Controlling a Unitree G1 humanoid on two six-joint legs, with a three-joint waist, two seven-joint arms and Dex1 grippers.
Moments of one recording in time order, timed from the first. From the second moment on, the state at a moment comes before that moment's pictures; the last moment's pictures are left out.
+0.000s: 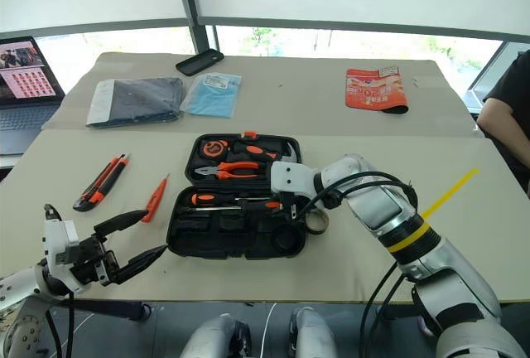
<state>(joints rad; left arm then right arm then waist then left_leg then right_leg) 0.28 0.61 0.38 -0.28 -0.60 0.05 -1.11 -0.77 -0.65 0.54 -0.02 0.03 0.45 1.15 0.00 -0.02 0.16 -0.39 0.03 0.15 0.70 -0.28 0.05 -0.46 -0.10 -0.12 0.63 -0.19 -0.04</state>
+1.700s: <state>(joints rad) 0.24 0.61 0.37 -0.22 -0.55 0.00 -1.10 -0.73 -0.41 0.42 0.20 0.02 0.24 1.17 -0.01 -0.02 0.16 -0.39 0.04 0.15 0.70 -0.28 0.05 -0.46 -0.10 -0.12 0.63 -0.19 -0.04</state>
